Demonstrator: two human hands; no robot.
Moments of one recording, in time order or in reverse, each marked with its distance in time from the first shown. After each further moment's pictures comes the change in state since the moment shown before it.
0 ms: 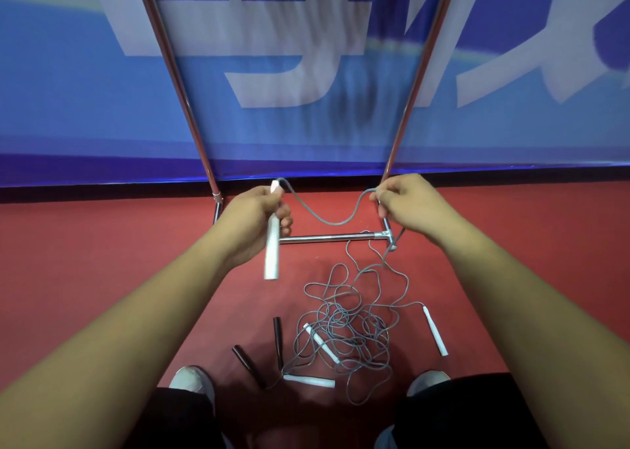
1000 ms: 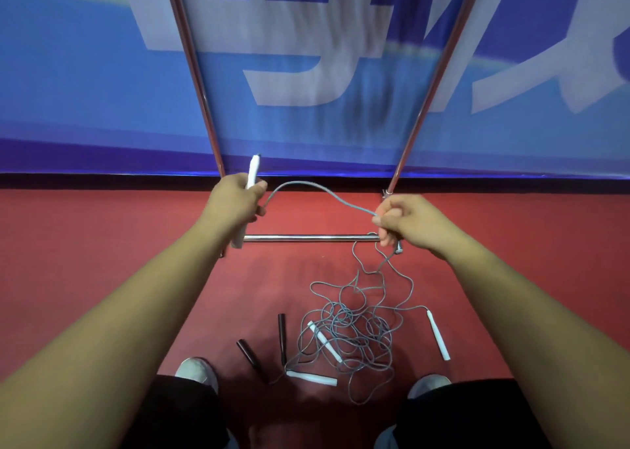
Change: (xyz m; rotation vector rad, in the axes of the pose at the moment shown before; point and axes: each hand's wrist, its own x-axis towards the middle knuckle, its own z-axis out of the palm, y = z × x) left_hand -0.006 0.028 -0.035 0.641 0.404 0.094; right_hand 0.002 0.021 0.020 0.225 -0.226 -0.010
